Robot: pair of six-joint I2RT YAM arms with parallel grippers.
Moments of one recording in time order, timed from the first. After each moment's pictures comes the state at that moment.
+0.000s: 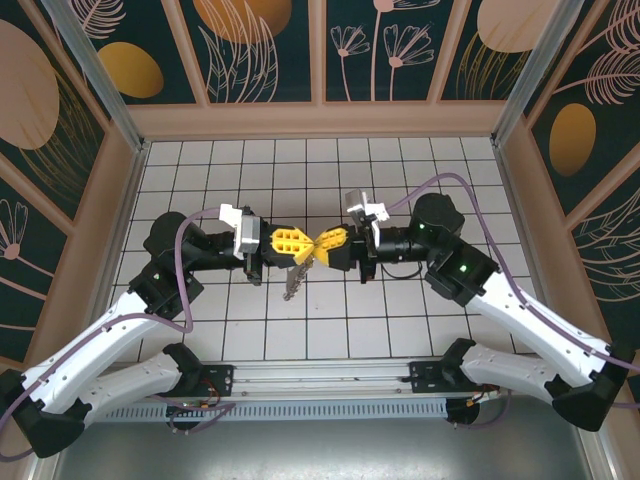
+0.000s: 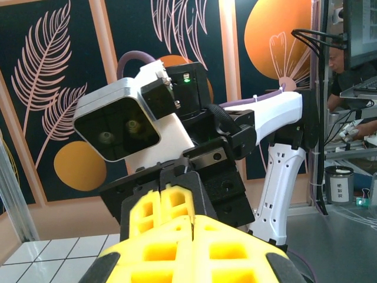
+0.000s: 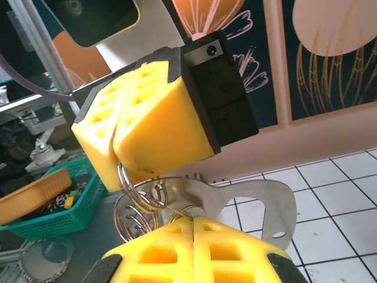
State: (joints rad) left arm -0.77 0.90 0.92 0.23 0.82 -0.07; right arm 0.85 0.97 1.01 -0.04 -0.76 0.22
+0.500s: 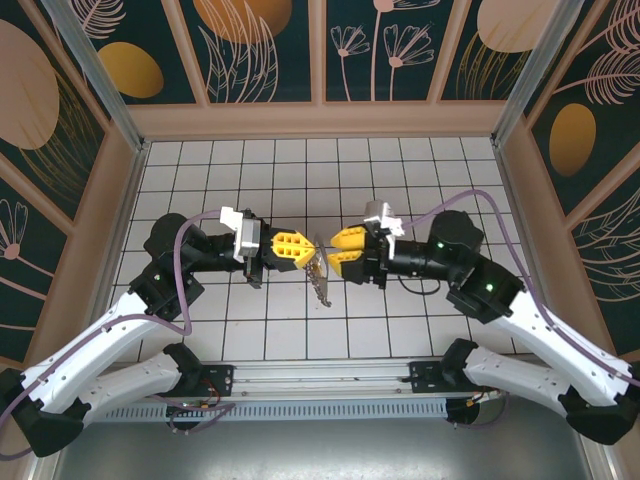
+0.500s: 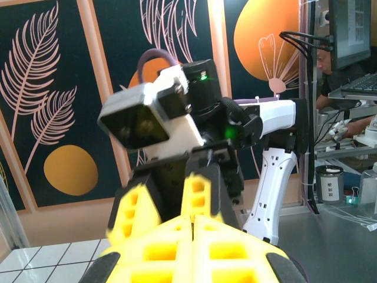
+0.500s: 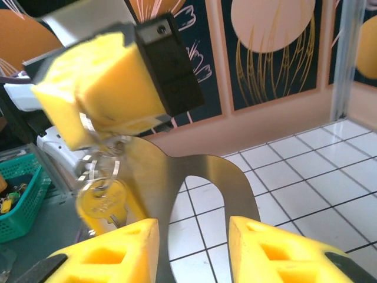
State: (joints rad) left arm -0.79 0.90 0.92 0.23 0.83 -0.07; right arm 0.89 0.81 0.98 -0.22 -0.51 0.13
